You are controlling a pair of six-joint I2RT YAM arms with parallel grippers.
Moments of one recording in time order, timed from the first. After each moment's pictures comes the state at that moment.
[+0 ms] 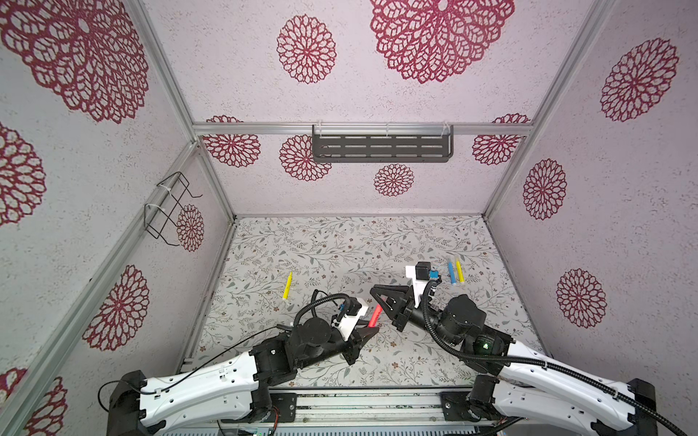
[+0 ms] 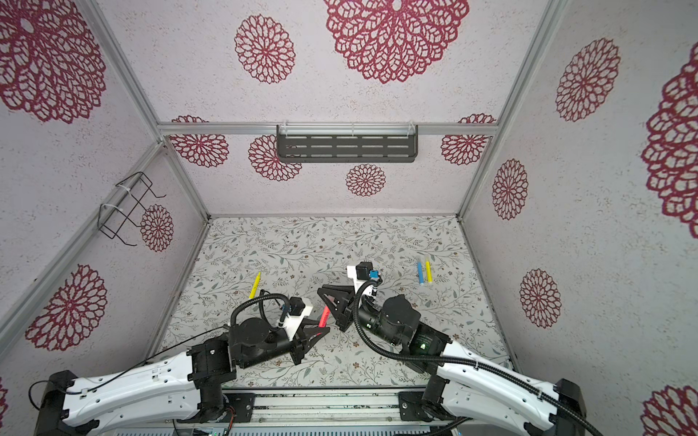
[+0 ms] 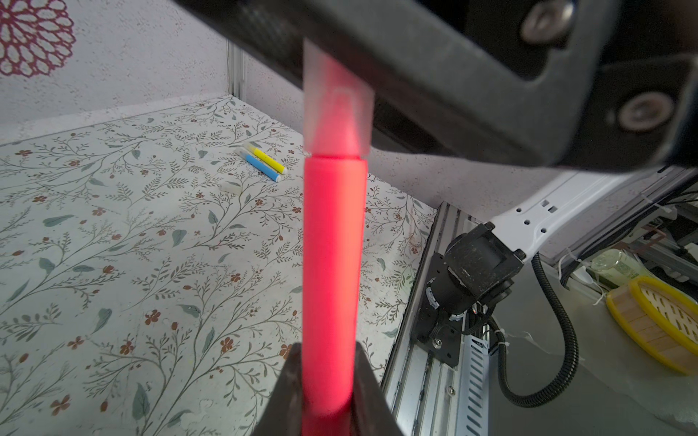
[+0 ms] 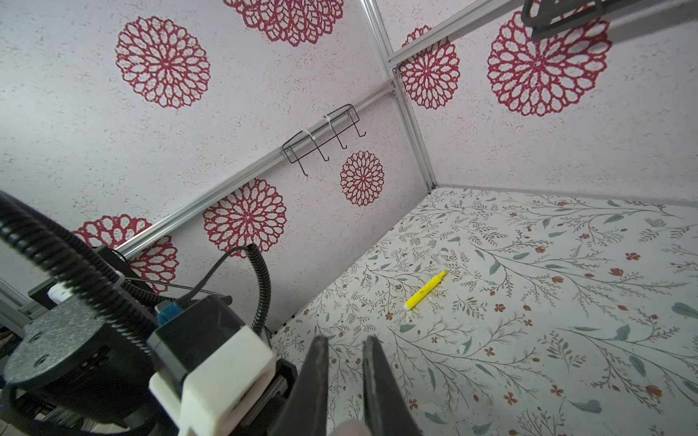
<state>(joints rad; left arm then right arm) -1.17 0.87 0.60 0.02 -0.09 -0.30 1.07 0.89 0.69 0.20 0.01 0.50</state>
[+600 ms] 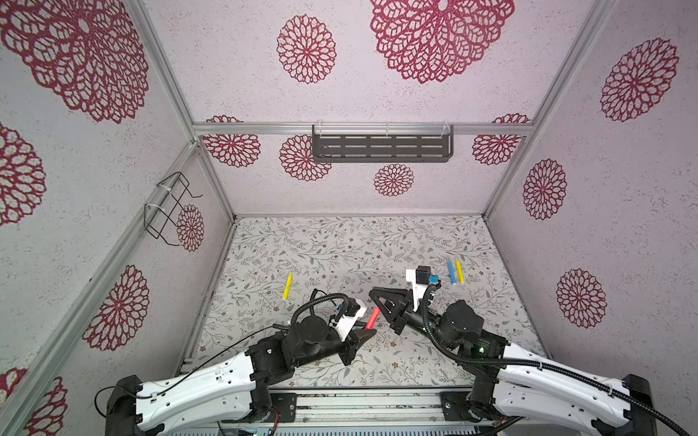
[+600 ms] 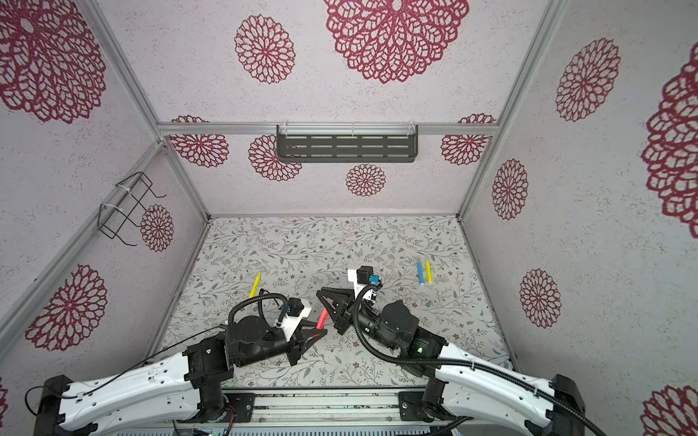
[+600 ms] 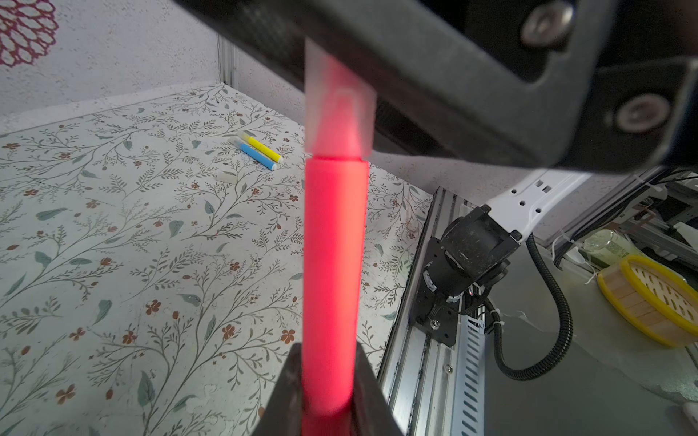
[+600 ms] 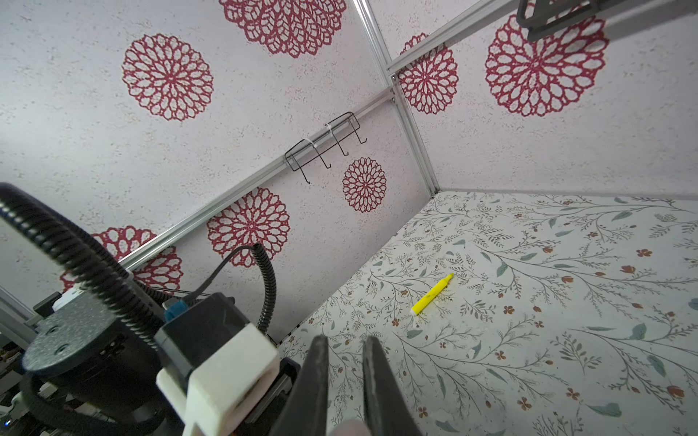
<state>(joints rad) -1.14 0.85 0.60 -0.03 -0.02 -0.28 1.12 0.89 0.64 0.29 0.07 0.53</state>
